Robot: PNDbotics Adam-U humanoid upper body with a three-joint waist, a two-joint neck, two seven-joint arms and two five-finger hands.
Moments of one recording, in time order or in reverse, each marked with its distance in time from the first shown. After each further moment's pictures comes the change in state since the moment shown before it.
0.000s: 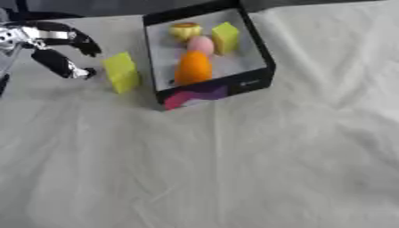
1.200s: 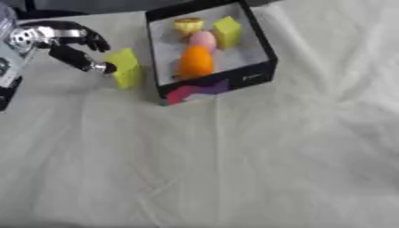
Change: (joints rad) left arm -0.007 -0.054 -0.082 -0.007 -0.056 0.072 0.034; right arm 0.008 0.007 -0.006 0.000 0.031 0.050 -0.014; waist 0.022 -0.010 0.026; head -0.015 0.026
